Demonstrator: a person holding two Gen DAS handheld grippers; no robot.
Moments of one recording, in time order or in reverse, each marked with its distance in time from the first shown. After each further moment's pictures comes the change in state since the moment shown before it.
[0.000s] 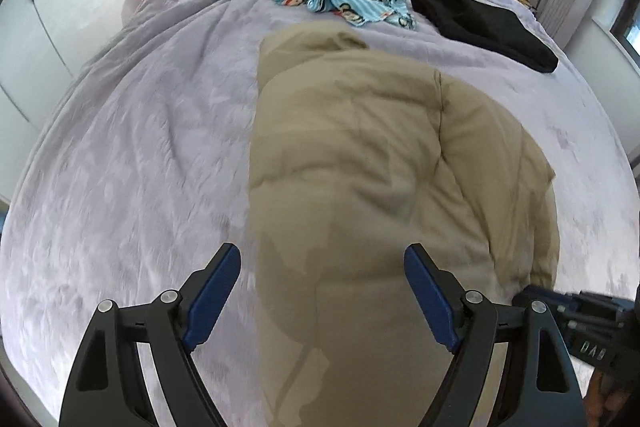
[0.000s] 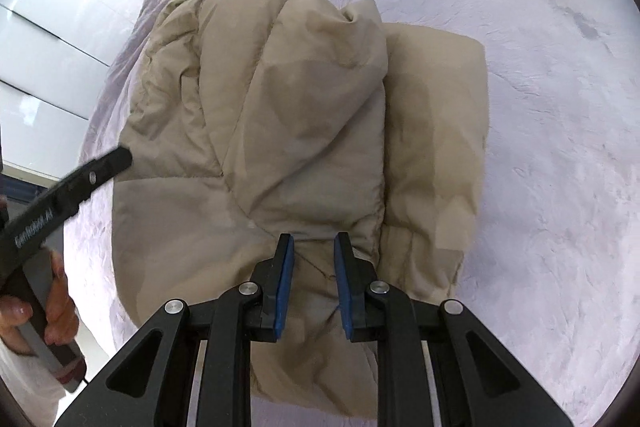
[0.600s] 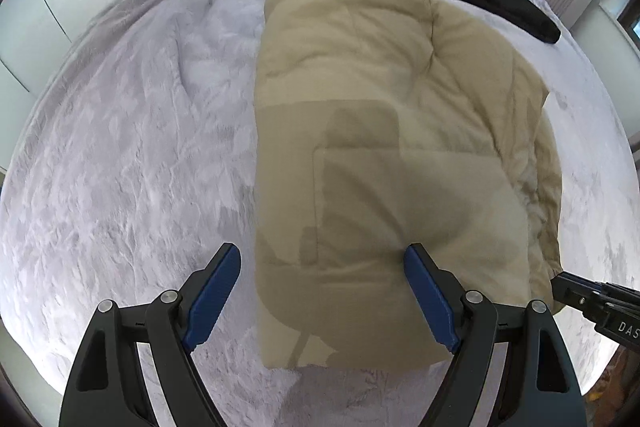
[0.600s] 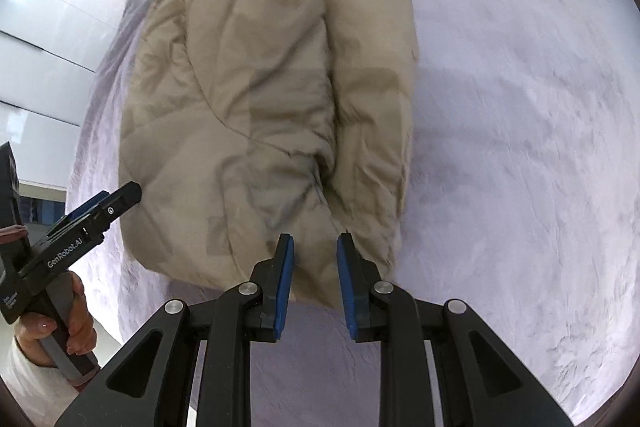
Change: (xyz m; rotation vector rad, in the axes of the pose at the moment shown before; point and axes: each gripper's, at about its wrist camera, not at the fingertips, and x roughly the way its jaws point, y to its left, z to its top) left arm -0.005 0.004 -0.054 -0.013 0.126 -0.001; right arm -0.028 -0.008 -0.047 0.091 0.065 -0.038
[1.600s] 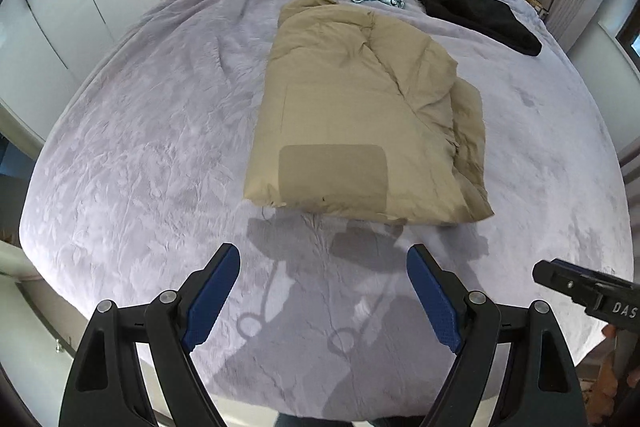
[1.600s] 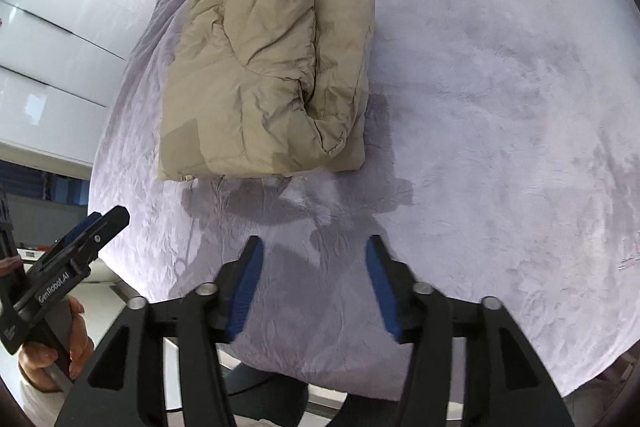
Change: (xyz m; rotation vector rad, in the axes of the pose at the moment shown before) left arm -0.131 -0.051 -0.109 -0.078 -0.076 0.036; right arm -0.091 -0.027 -0.076 -0.063 -0.026 0.056
